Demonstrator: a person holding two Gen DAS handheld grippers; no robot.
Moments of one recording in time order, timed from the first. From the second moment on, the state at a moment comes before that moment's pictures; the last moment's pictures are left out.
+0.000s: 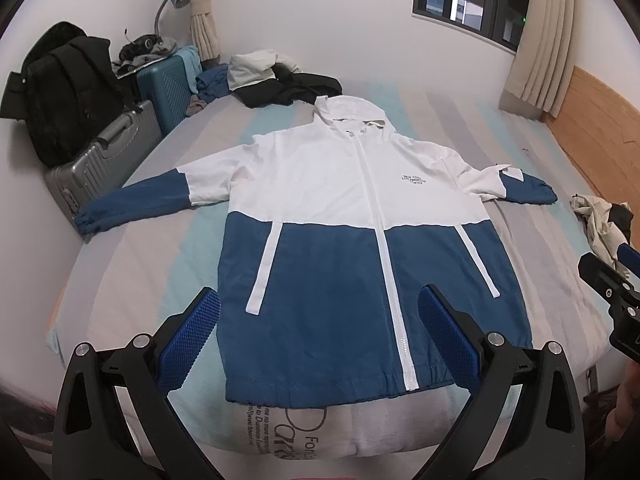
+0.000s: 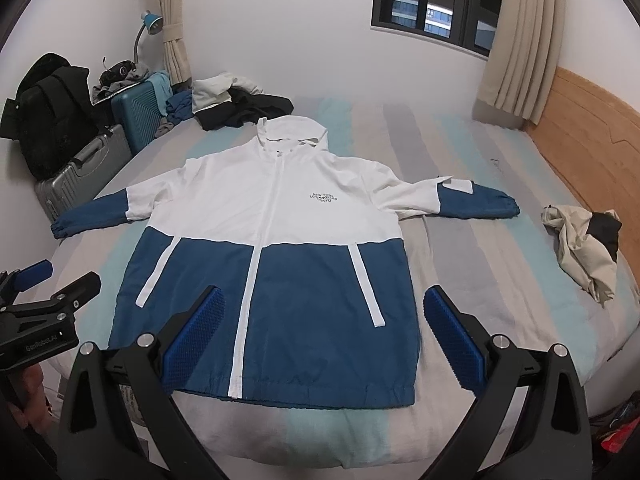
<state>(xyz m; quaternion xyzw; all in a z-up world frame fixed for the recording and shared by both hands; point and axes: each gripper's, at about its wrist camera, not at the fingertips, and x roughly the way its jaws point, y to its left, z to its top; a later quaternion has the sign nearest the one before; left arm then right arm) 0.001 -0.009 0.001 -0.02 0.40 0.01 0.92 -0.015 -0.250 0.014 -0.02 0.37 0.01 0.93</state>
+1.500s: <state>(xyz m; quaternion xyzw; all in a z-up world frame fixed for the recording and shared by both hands) 0.064 0.044 0.002 -0.03 0.41 -0.03 0.91 0.031 -0.214 0.026 -0.01 0.38 -0.01 0.93</state>
